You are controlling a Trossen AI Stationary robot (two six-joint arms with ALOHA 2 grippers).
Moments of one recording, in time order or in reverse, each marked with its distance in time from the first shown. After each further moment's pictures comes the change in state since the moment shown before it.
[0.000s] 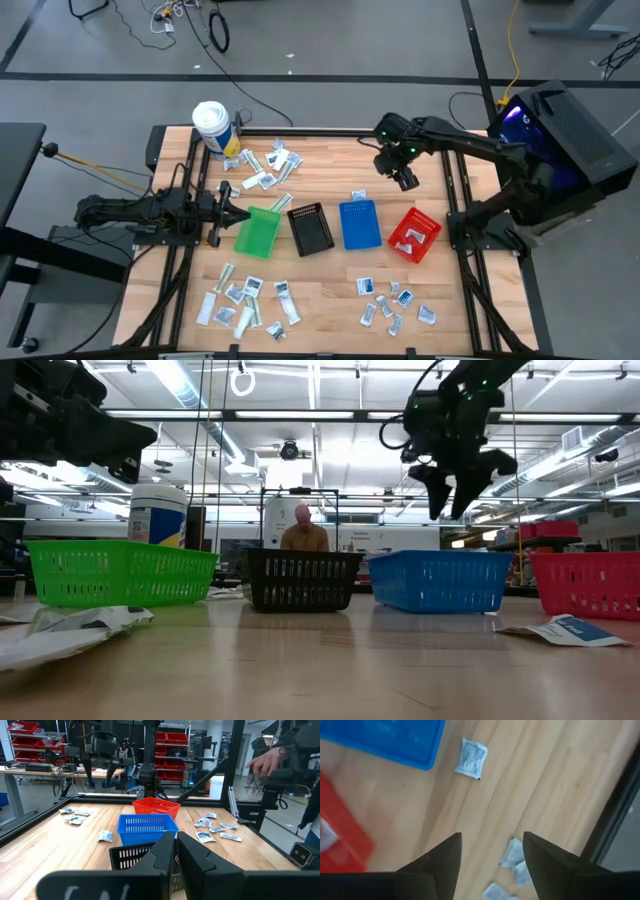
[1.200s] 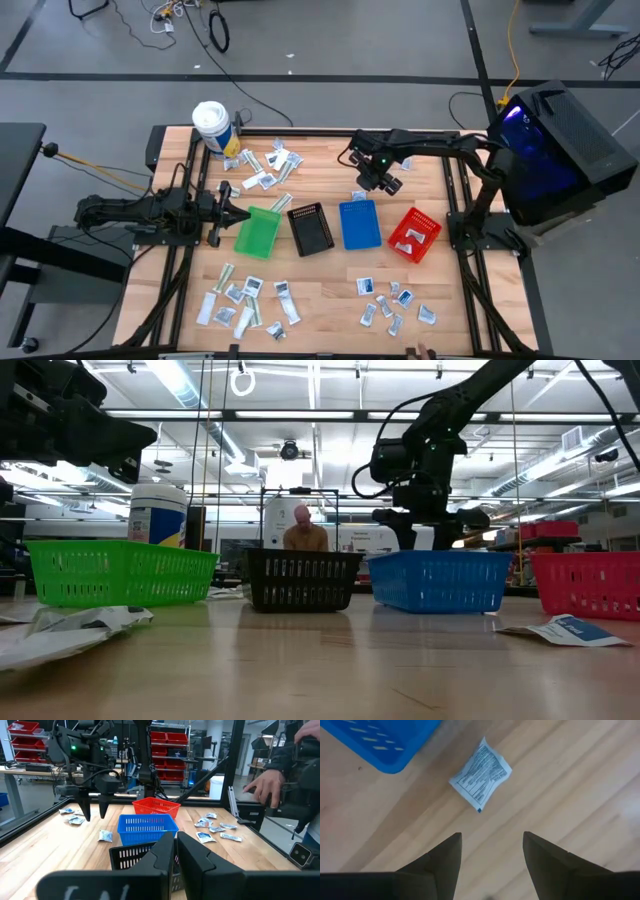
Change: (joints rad) left arm 0.000 0.000 0.000 0.000 0.000 0.000; right arm 0.050 0.285 0.000 0.190 0.008 -0.317
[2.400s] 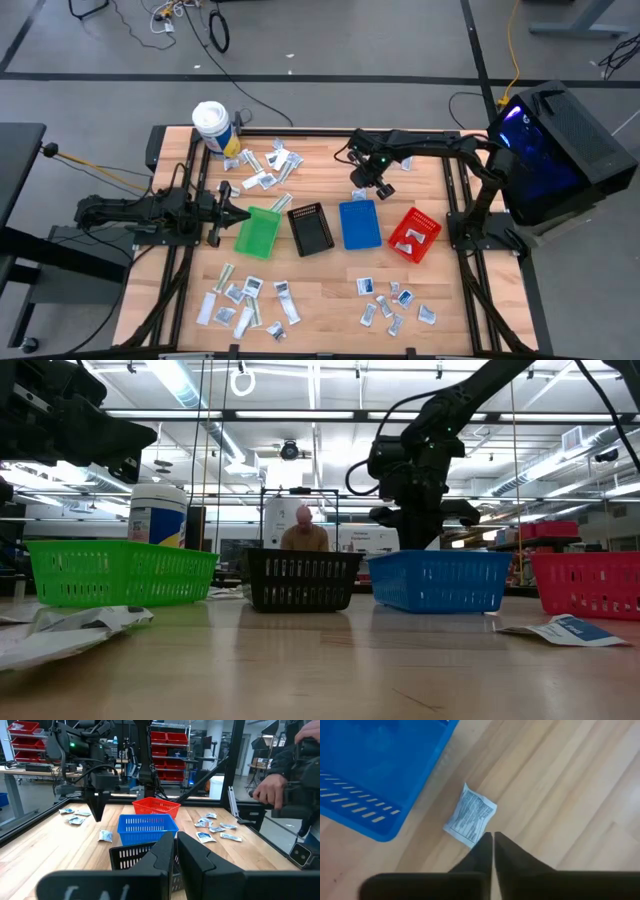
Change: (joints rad) left arm 0.000 0.000 0.000 0.000 0.000 0.000; right arm 0.006 0.000 0.000 0.060 -0.132 0.238
